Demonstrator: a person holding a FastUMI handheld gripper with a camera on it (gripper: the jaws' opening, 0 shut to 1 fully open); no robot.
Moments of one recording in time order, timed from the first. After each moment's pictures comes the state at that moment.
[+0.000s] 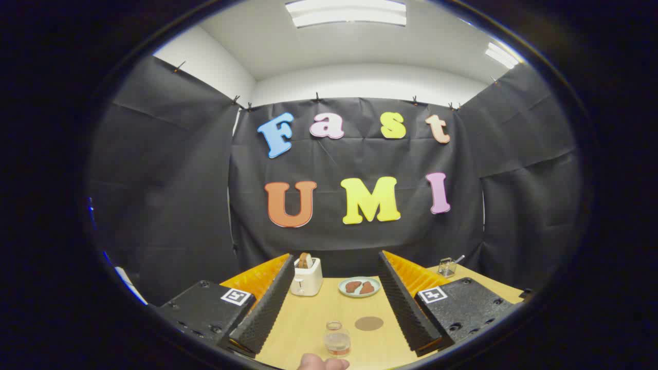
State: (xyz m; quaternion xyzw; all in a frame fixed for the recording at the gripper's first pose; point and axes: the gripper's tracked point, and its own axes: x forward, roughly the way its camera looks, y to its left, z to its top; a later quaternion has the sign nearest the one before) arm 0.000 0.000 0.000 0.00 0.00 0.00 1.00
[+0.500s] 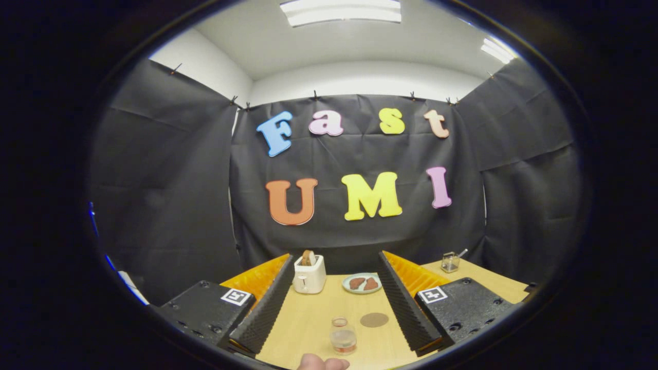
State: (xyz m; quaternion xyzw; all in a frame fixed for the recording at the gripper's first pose) arm -0.001 0.005 -0.013 0.02 0.01 0.00 1.00
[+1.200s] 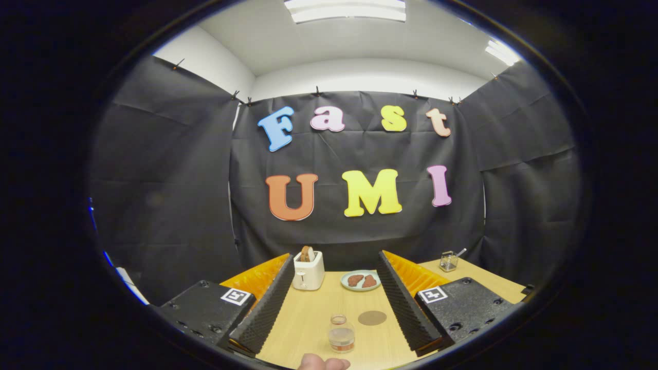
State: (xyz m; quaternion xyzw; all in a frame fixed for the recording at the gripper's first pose) arm 0.000 0.006 -0.019 0.00 0.02 0.00 1.00
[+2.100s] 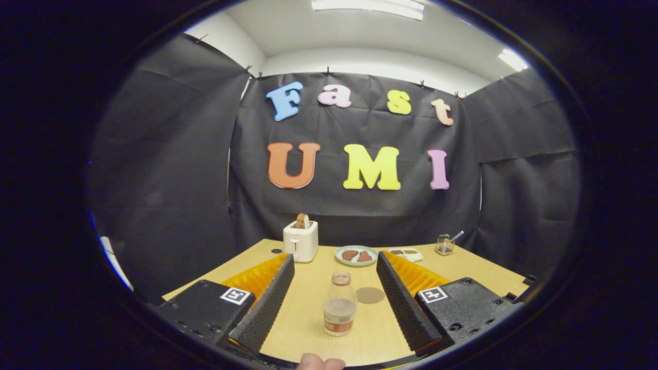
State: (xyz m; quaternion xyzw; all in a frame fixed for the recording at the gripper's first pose) arm -0.013 0.012 -0.159 -0.02 0.06 -0.02 1.00
